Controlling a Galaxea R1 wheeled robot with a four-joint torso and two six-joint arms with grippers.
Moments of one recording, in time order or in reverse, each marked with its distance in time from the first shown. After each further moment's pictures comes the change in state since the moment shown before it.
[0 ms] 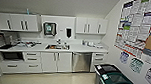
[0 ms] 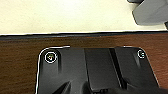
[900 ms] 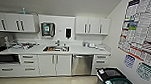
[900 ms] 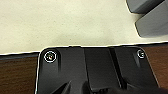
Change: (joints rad) left arm 0.000 0.000 0.000 0.000 -0.001 0.000; right arm 0.000 0.000 0.000 0.000 0.000 0.000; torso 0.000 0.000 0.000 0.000
